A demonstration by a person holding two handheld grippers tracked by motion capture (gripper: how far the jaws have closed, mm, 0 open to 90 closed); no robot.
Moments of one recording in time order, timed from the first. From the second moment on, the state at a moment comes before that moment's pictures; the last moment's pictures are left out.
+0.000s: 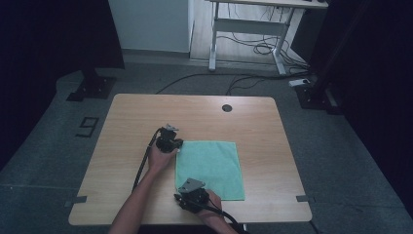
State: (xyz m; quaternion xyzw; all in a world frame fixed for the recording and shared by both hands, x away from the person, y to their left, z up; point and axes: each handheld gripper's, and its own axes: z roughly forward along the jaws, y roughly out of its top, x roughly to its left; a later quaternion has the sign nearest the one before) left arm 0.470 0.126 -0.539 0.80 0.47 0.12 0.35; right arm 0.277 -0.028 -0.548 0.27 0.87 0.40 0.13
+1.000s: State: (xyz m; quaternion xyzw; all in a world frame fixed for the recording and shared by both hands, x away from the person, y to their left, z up) left arm 0.453 0.123 -0.484 0.81 0.43 0.13 0.38; right arm 0.273 -0.041 -0.529 0.28 0.84 0.45 0.12
